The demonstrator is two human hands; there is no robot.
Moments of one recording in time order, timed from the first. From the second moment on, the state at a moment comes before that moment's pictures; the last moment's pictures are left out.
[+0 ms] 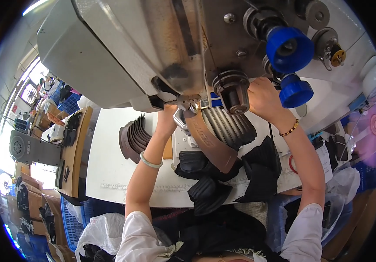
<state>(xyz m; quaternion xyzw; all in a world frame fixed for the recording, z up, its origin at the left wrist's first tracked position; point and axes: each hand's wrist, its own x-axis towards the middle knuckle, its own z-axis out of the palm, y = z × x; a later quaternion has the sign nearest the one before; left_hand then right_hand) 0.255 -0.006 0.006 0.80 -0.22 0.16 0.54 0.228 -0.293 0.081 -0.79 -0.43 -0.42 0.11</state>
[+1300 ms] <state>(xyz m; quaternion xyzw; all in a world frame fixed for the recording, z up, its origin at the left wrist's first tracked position) 0.250 -0.020 0.023 0.59 -0.04 0.15 0.80 0.223 -0.291 0.062 -0.81 -0.32 -0.47 0.16</state>
